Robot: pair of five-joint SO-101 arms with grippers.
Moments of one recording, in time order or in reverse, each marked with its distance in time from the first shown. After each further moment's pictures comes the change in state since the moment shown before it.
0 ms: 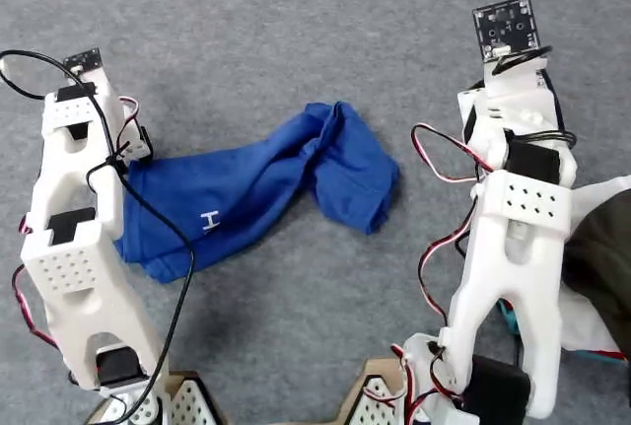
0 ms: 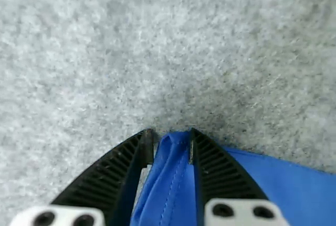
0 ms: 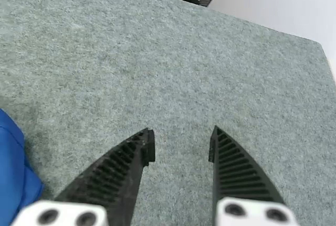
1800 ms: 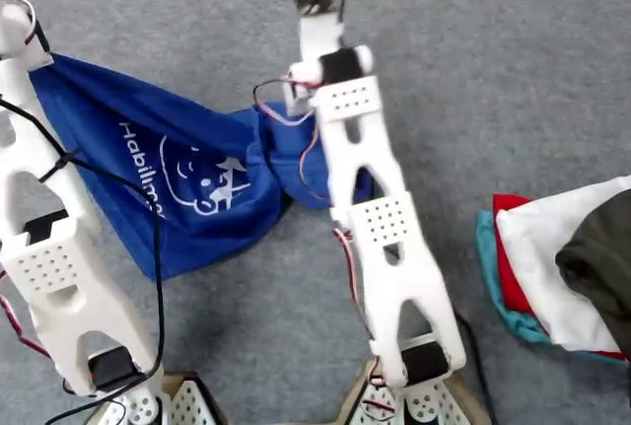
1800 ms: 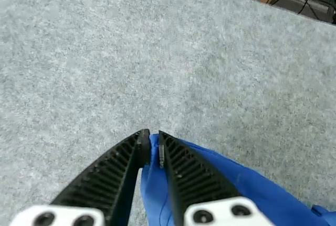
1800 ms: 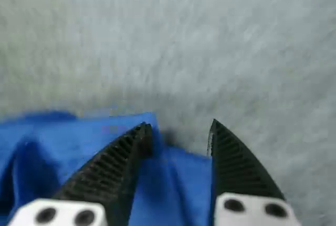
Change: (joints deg) left arm -8.6 1.8 -62.2 25.2 -8.0; right arm -32.8 98.8 -119.6 55.2 -30.5
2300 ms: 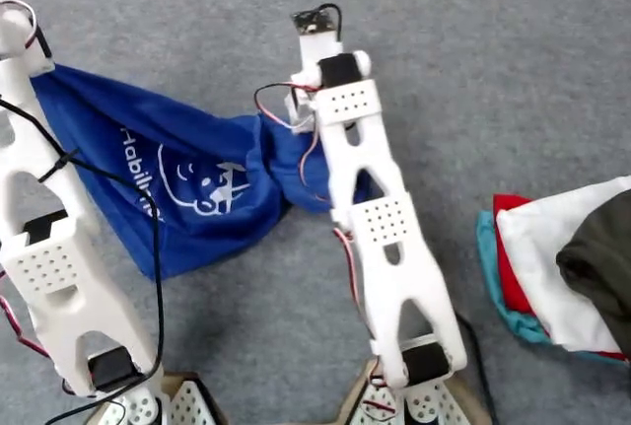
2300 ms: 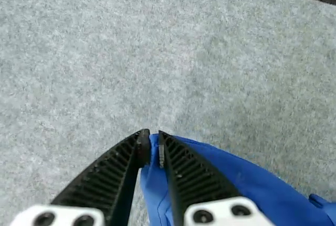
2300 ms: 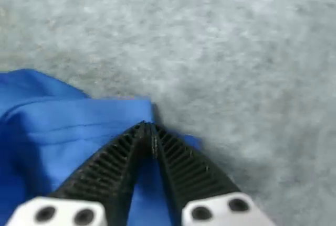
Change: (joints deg) left arm -0.2 0.0 0.0 3.3 0.0; right arm 1.4 1.1 -1.2 7.6 -0.3
